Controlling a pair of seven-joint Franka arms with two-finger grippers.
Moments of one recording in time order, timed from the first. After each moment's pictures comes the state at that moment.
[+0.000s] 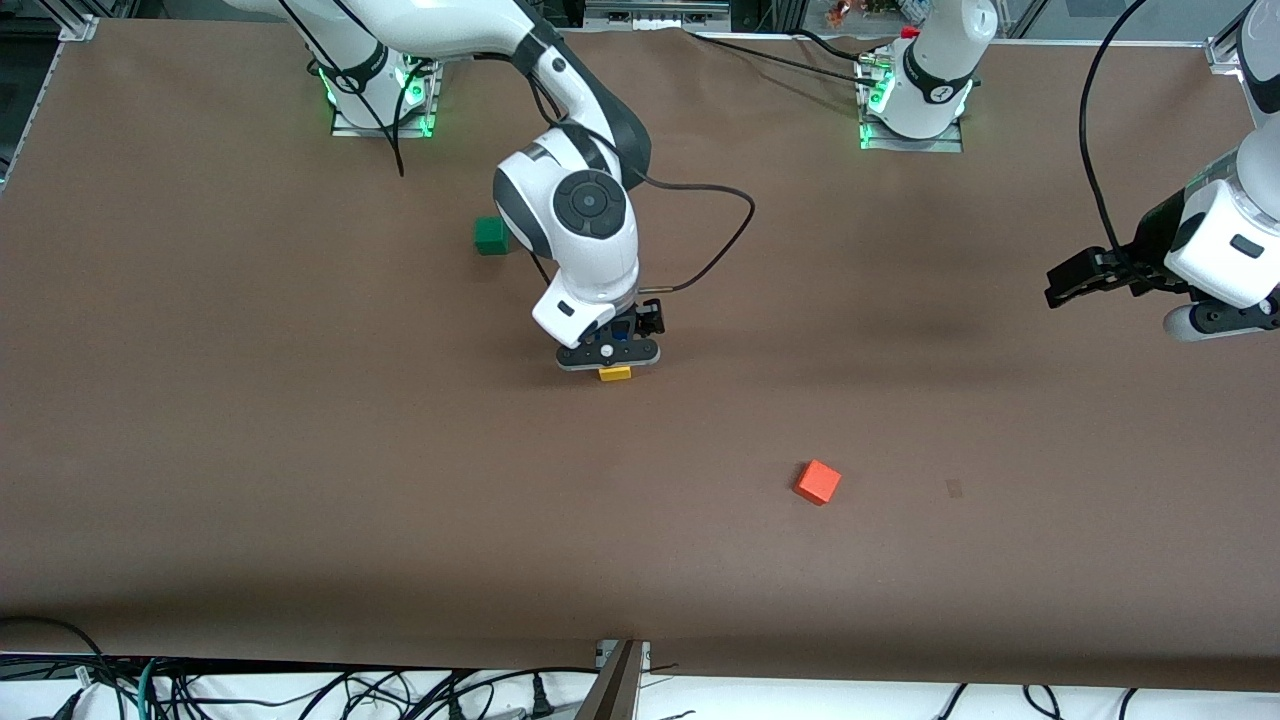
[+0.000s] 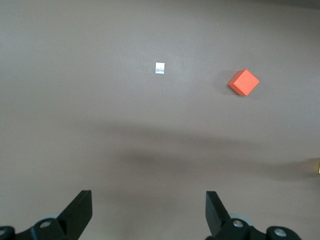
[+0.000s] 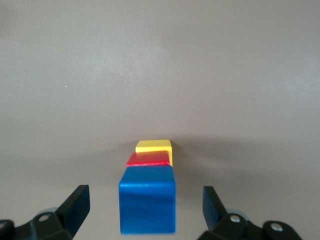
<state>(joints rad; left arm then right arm) 0.00 0.13 -0.07 -1.50 0.00 1.58 -0.24 0.79 0.64 -0.09 -1.36 0.02 2.04 0.63</state>
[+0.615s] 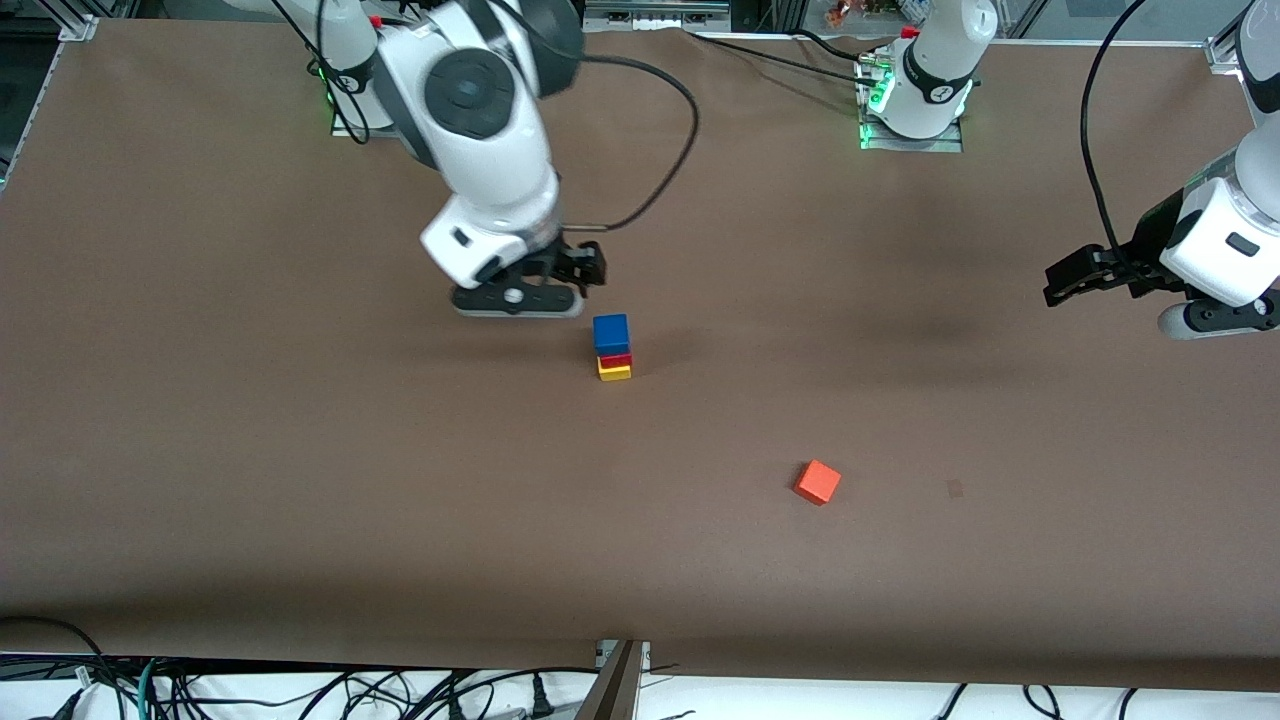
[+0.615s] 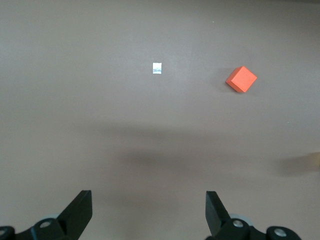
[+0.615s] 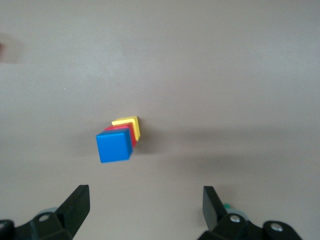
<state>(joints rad) 0.00 0.13 -0.07 -1.50 0.00 1.58 -0.21 0.78 0.37 -0.20 -1.37 0.09 1.73 0.63</state>
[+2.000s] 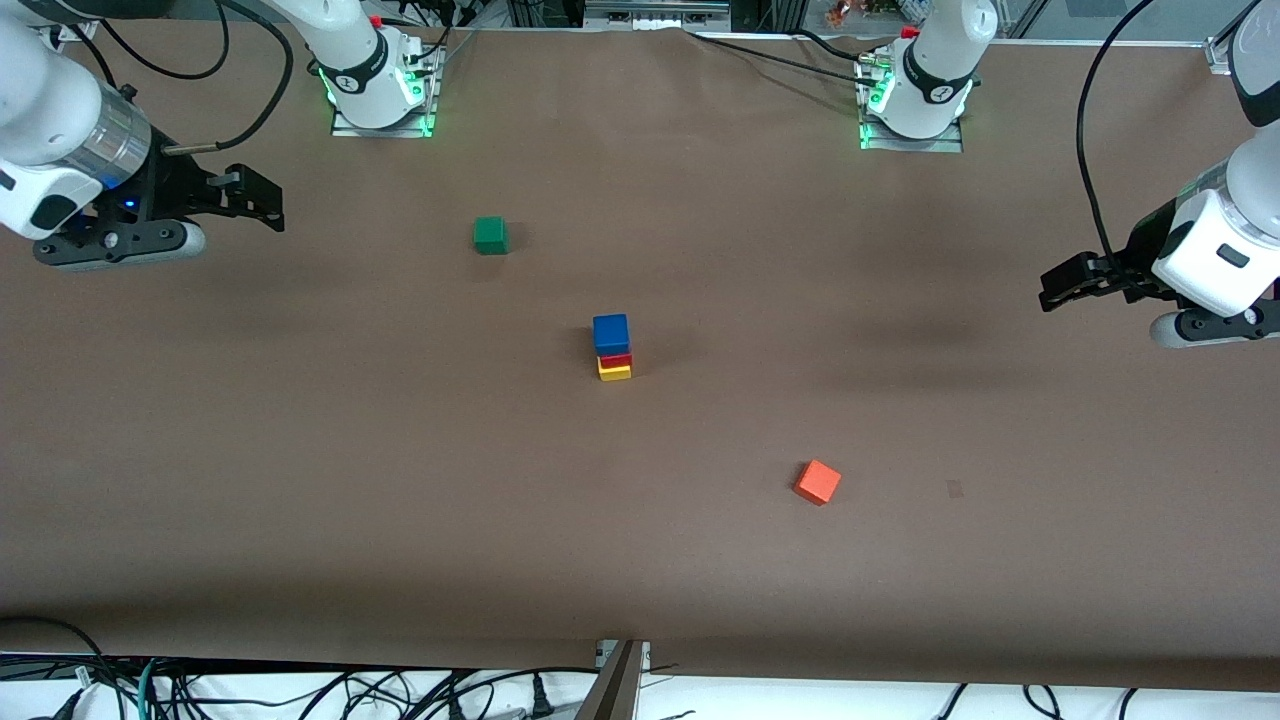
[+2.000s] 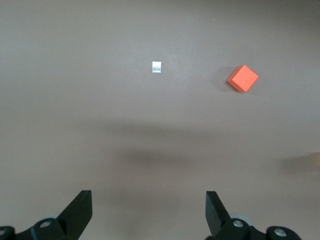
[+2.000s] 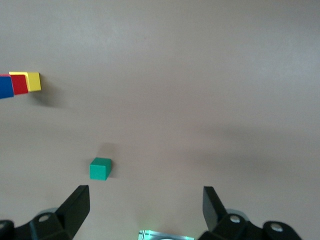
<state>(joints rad) 0.00 0.15 -0.07 -1.49 0.00 1.58 -0.21 0.19 0.03 -0.03 -1.59 0.03 1.52 0.03</state>
